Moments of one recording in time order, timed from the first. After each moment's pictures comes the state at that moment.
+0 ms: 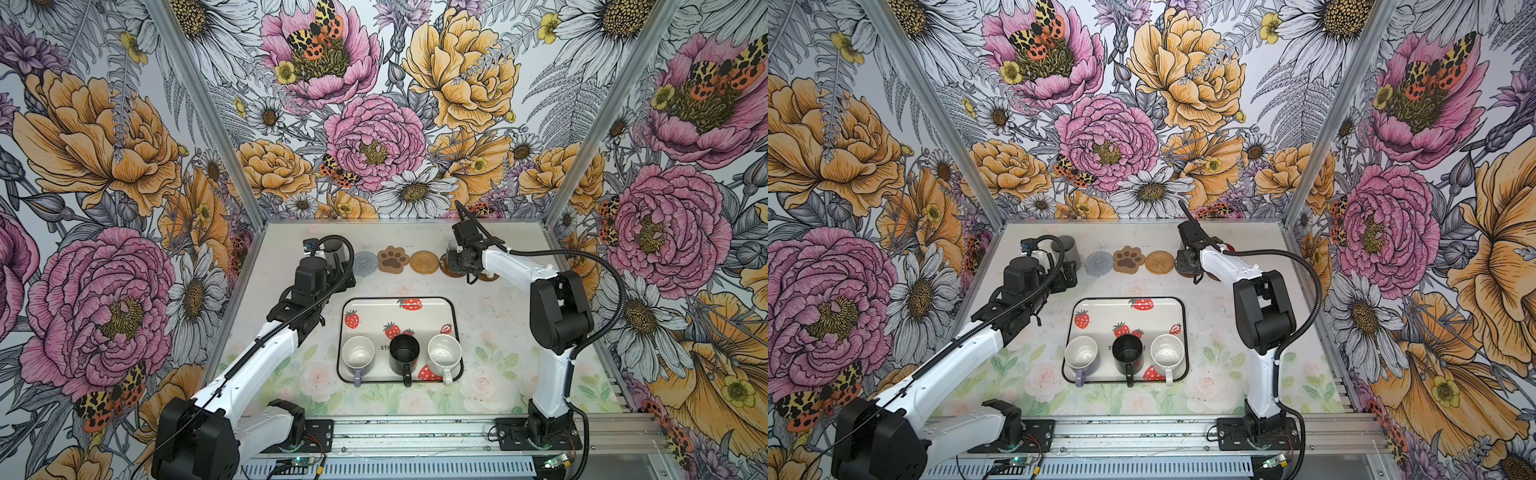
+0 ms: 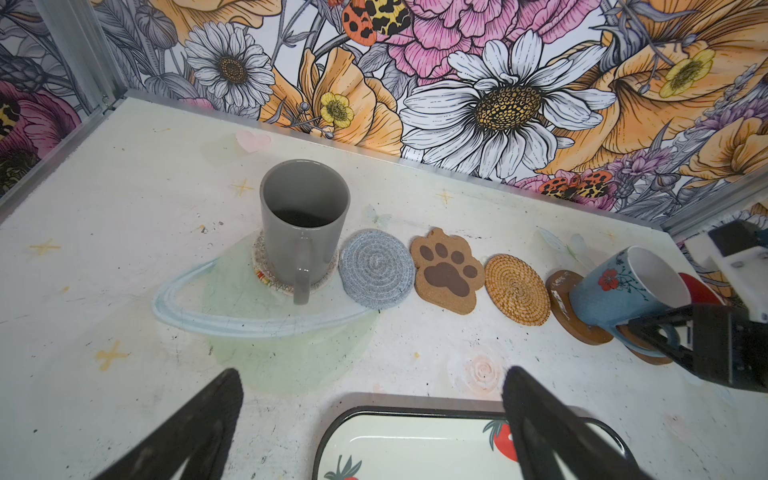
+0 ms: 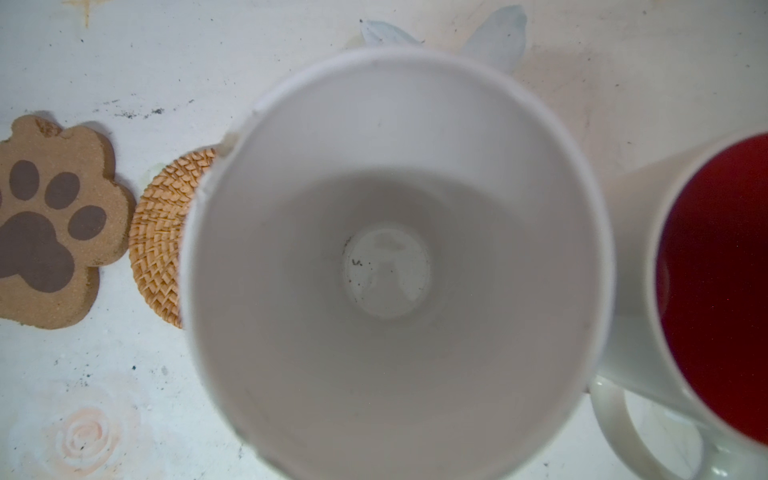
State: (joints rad) left arm -0.34 1.12 0.79 -0.11 -0.20 -0.40; right arm 0.32 1.99 1.54 -0.61 0.12 0.31
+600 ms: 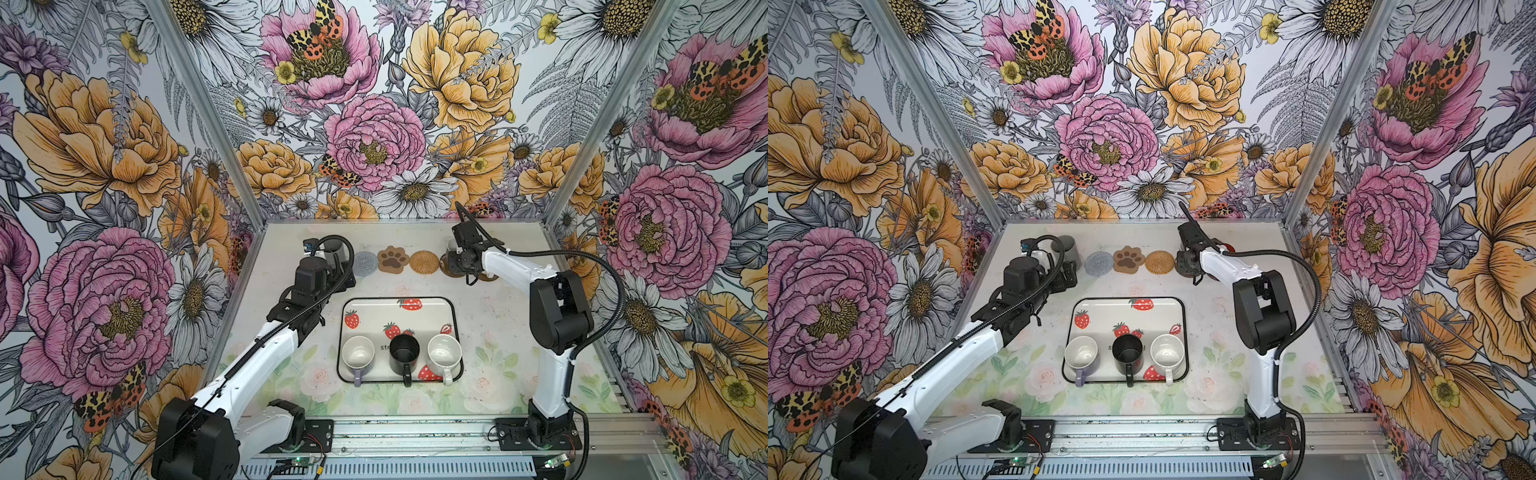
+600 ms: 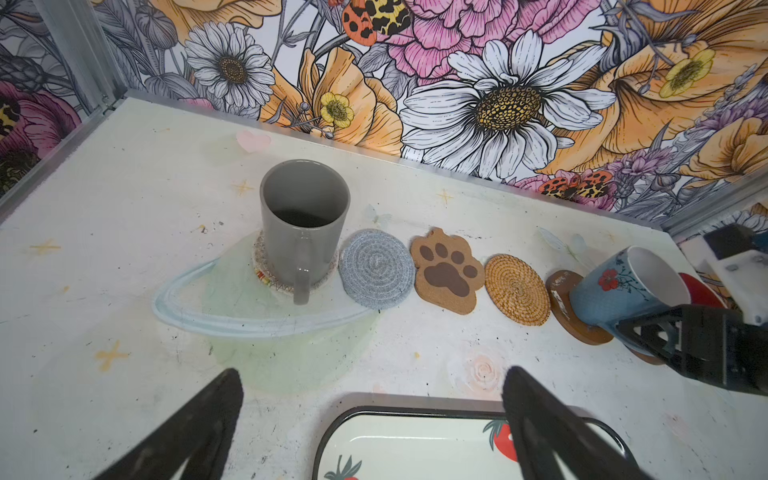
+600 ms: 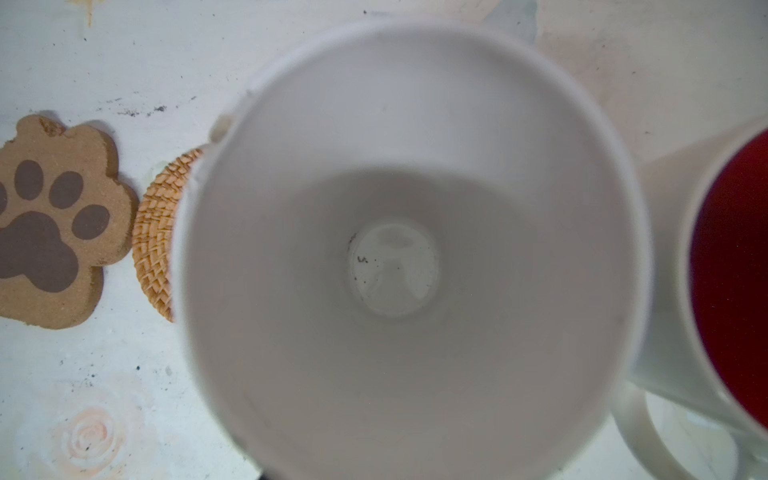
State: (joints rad) left arm -0.34 1.12 0.79 -0.11 -0.20 -0.40; right arm 0.32 1.99 1.52 -0.59 0.10 0.33
